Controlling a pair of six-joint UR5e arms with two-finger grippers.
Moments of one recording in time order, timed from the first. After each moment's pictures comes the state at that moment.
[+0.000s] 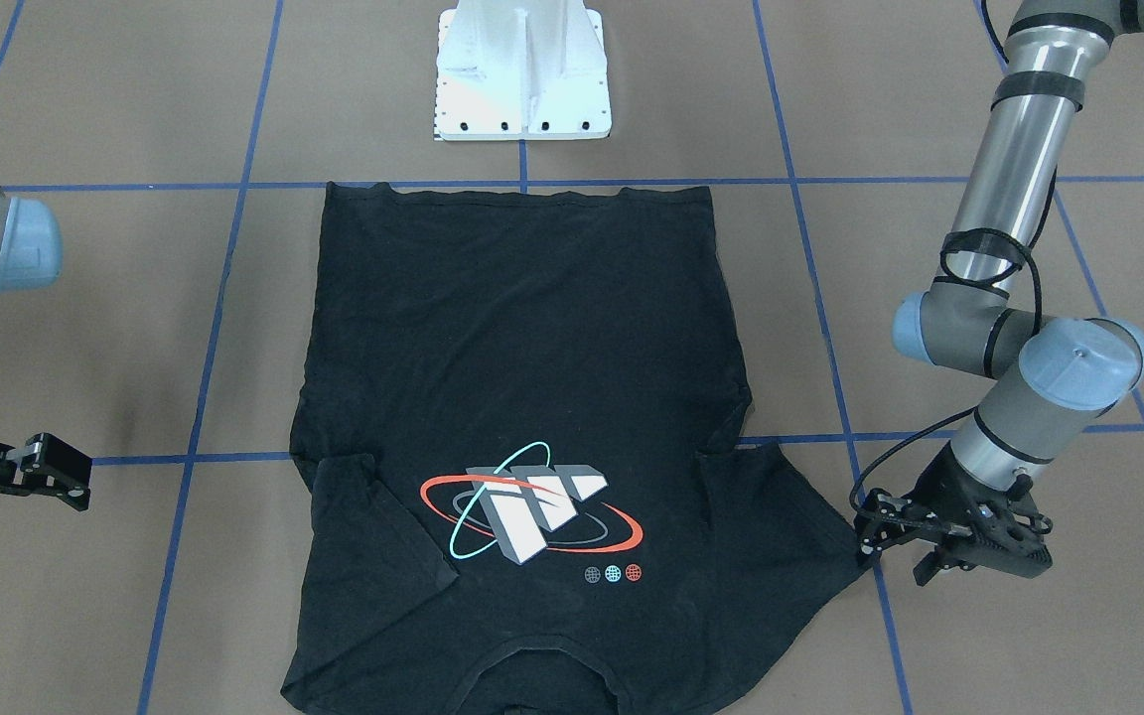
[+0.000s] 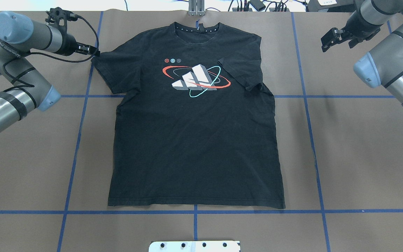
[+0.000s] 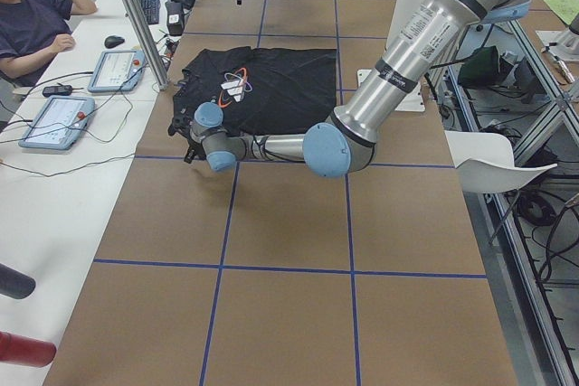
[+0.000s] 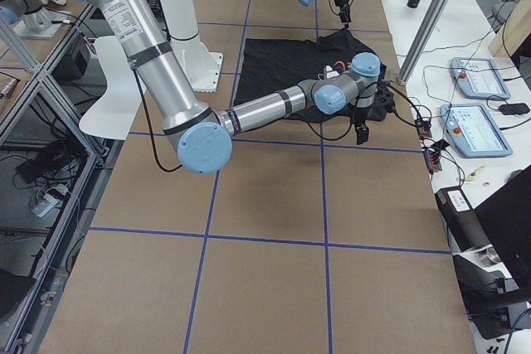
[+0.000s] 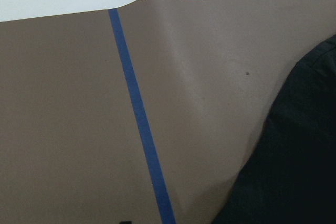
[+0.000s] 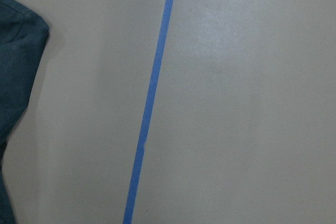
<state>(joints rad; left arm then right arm) -0.98 -2.24 -0.80 -2.72 -1.99 -0.77 1.14 -1.07 1.41 -1.35 2.17 0.52</state>
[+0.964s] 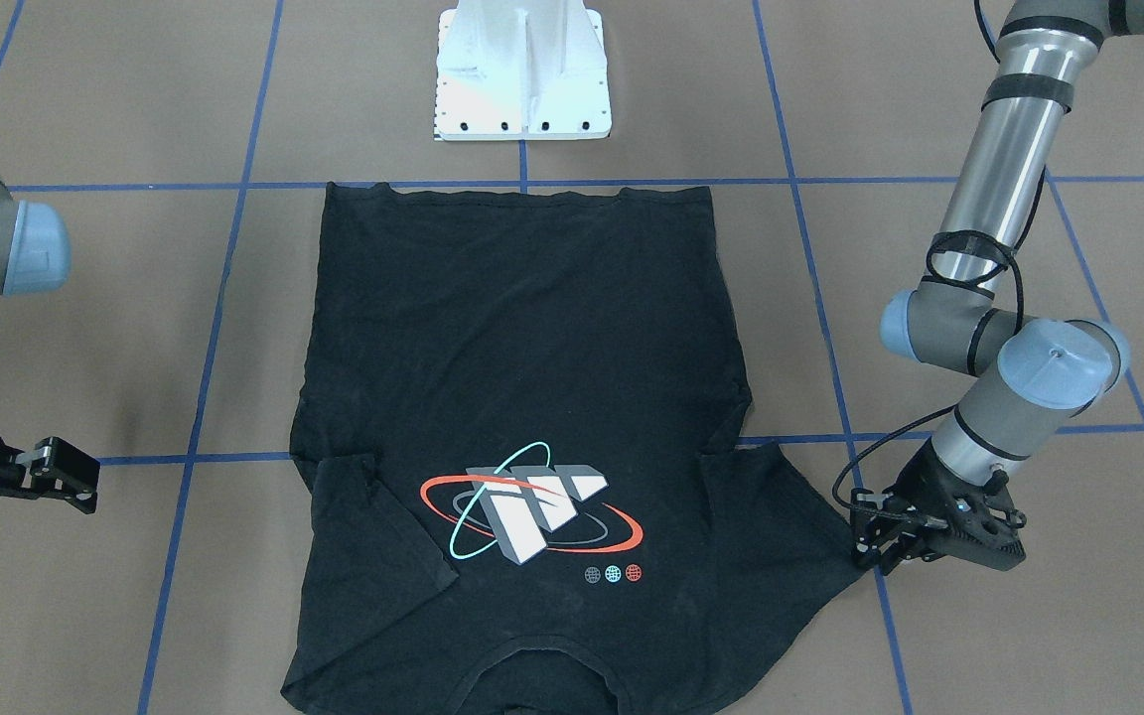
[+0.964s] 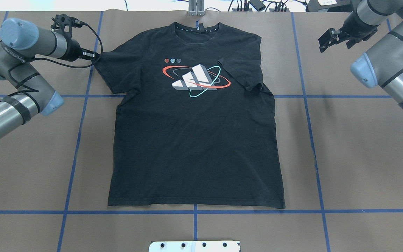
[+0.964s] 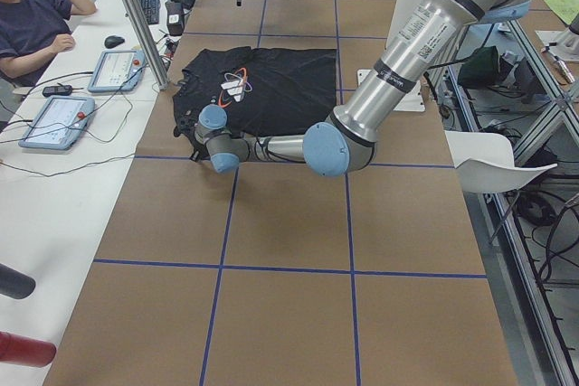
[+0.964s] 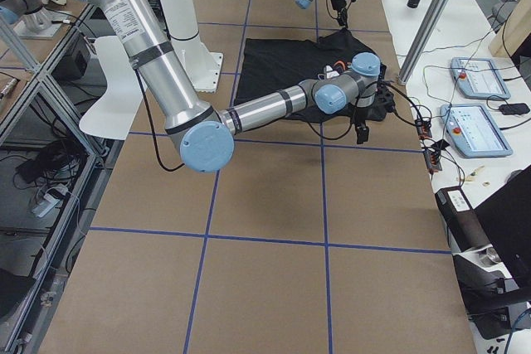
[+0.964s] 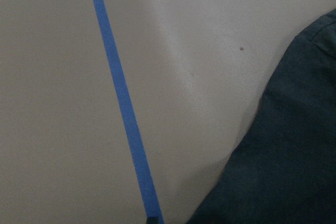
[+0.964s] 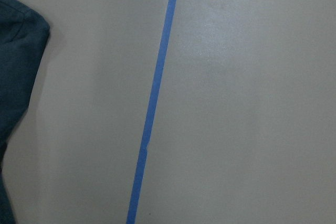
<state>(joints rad) -0.96 -2.24 -0.80 -2.74 -1.99 -0.77 1.13 -1.06 1.40 -1.35 2.16 0.53</state>
